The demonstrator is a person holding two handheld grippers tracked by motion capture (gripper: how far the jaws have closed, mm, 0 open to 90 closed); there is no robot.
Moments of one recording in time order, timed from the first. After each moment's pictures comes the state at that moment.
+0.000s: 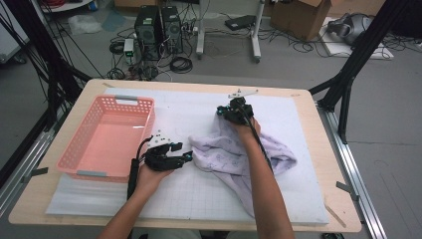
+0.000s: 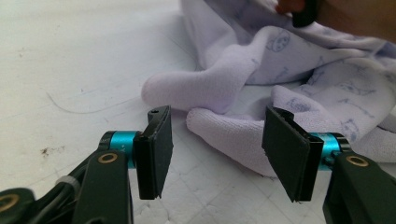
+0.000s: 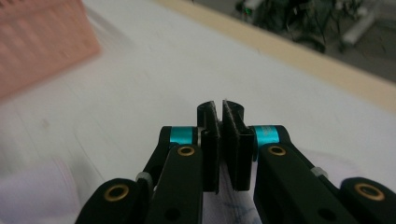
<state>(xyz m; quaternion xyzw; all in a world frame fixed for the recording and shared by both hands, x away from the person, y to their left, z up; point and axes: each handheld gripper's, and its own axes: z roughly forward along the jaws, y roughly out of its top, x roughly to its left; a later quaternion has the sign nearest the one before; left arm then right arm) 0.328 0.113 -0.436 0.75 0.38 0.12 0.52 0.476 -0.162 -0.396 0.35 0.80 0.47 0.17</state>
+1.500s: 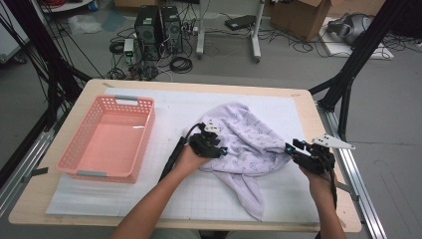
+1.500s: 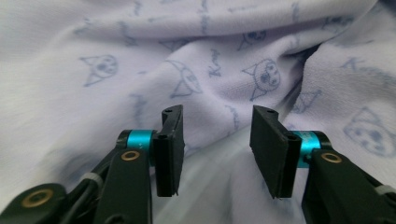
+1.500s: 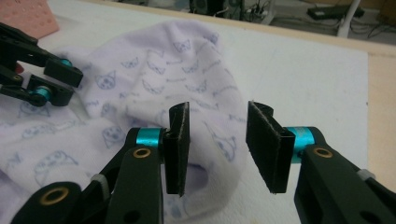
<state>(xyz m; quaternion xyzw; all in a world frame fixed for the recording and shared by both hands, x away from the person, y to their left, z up) 0.388 -0.015 -0.432 0.86 0.30 0.08 0.41 0.304 -0.355 -0.394 0.46 0.72 0.46 0.25</state>
